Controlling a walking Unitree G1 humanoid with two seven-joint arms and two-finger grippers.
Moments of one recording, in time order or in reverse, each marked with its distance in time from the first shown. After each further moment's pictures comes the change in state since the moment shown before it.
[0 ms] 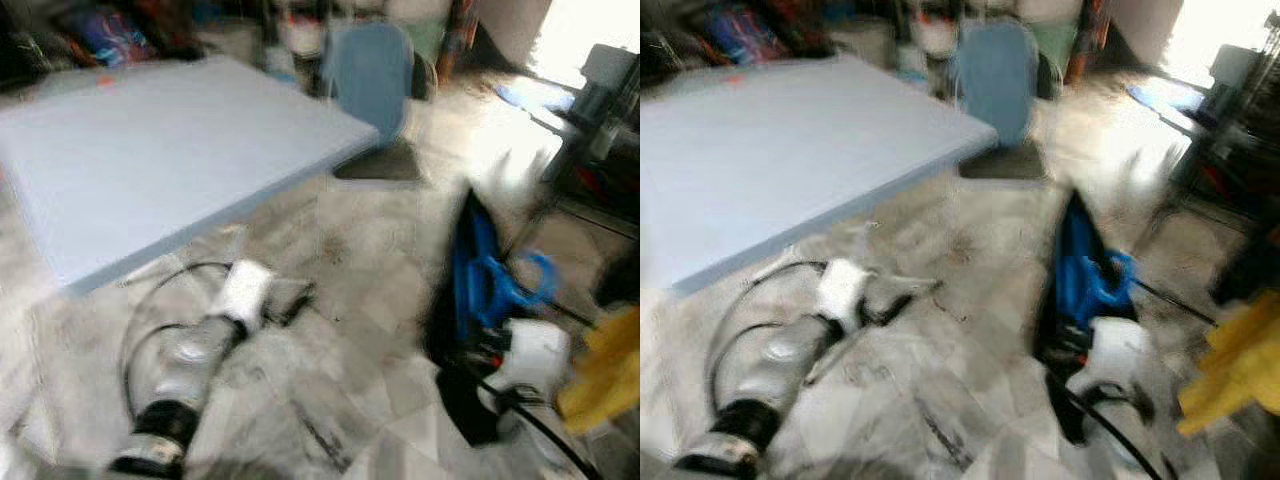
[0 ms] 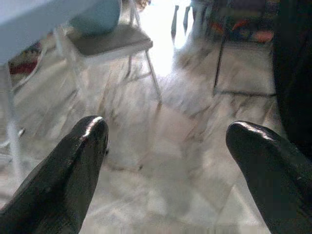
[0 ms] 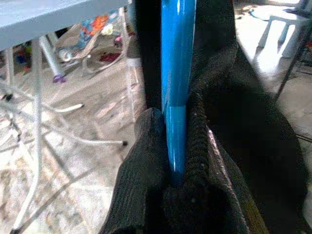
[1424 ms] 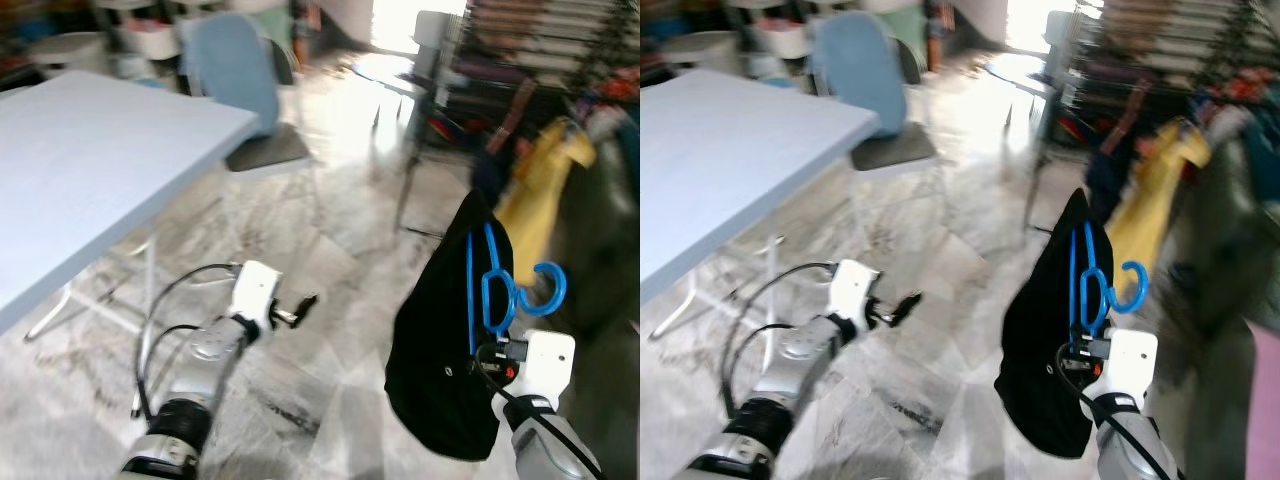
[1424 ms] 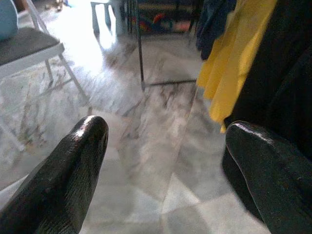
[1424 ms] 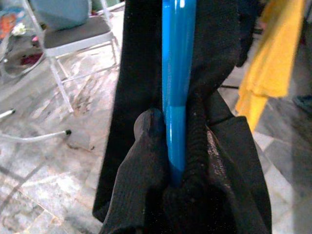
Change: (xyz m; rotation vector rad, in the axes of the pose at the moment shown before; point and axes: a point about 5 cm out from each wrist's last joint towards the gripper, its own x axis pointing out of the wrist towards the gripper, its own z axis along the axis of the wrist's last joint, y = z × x) left arm 0.012 -0.016 0.008 -0.014 -0.012 -0.012; right arm -0.009 -0.015 -0.008 0.032 0.056 -0.048
